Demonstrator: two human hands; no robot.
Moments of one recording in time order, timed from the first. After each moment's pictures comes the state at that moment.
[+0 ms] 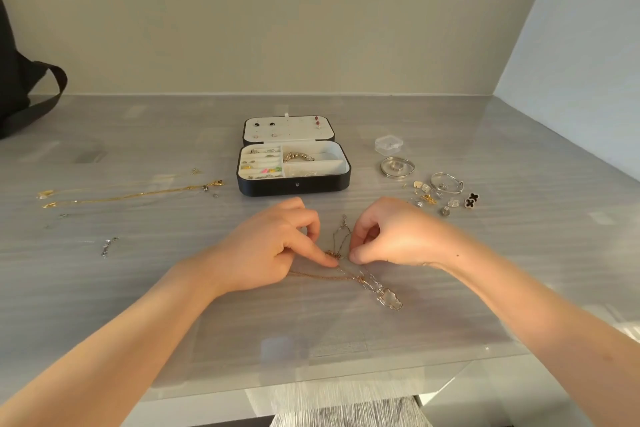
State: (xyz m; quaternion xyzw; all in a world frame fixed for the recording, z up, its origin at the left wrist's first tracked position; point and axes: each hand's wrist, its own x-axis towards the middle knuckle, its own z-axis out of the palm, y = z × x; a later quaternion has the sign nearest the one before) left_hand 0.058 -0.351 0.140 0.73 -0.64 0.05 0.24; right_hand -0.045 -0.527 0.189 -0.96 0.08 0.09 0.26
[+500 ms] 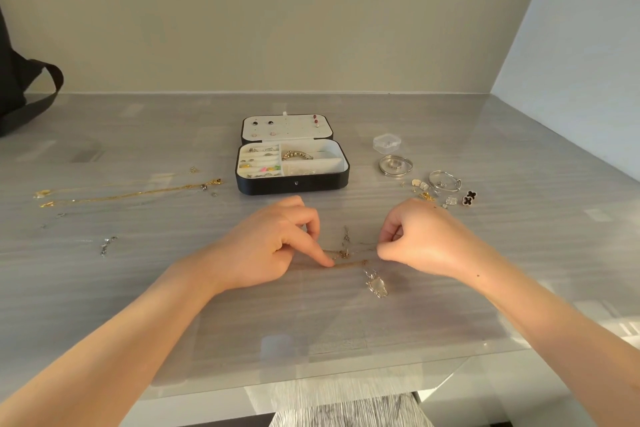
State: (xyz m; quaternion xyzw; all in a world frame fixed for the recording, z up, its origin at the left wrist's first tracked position) left_hand 0.057 -0.351 0.142 0.73 -0.63 0.02 0.27; right_hand -0.067 -0.539 0.185 -0.97 0.16 0.01 0.20
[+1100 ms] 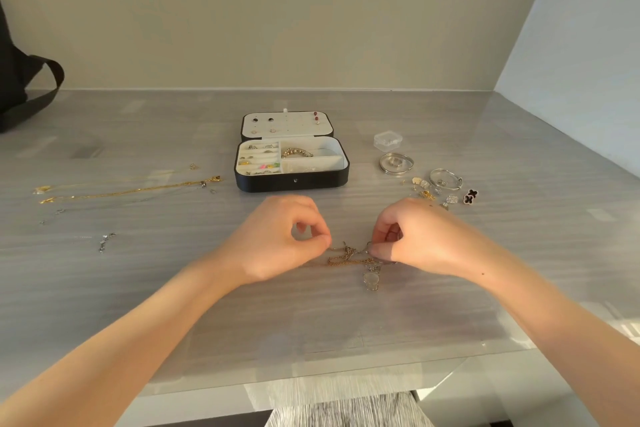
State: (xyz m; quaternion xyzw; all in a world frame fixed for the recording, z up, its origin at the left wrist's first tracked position) left_hand 0.028 -0.363 0.164 0.81 -0.47 -0.06 0.36; right_hand -0.068 -0.542 0.189 -0.98 0.08 0.03 0.18
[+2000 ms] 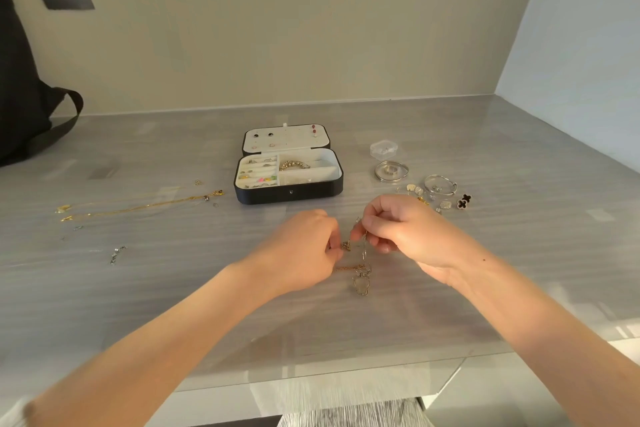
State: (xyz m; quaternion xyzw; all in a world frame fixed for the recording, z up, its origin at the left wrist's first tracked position) left_hand 0.008 -0.400 0.170 0.88 -0.44 -0.02 0.16; right_hand -0.067 -0.546 0.181 -0.80 0.09 -0.02 0.60
